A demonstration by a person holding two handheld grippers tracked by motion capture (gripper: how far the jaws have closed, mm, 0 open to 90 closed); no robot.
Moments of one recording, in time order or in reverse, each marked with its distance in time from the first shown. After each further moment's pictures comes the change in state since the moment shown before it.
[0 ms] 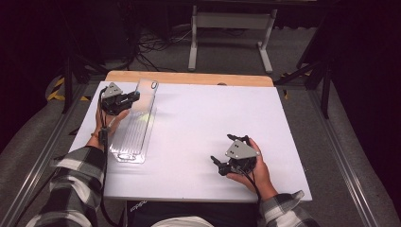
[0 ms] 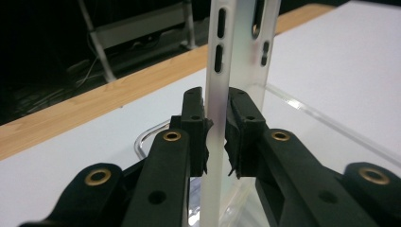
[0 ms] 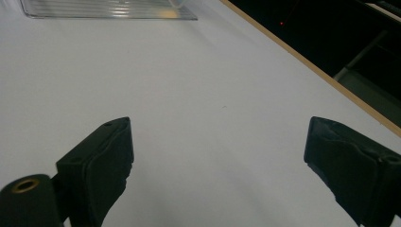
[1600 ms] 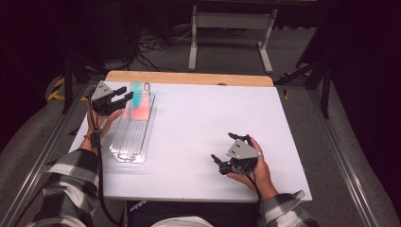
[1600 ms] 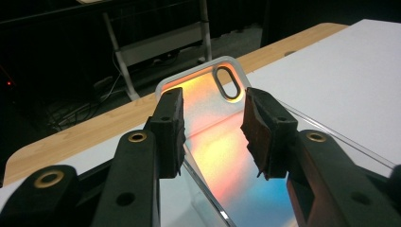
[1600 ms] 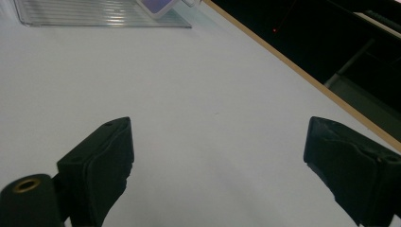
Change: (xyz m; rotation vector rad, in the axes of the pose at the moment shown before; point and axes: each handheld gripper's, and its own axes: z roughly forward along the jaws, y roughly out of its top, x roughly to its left) left arm 0.002 0.005 -0.030 -0.077 0.060 0.006; right arm -0.001 0.003 -0.004 -0.026 -0.024 -0.008
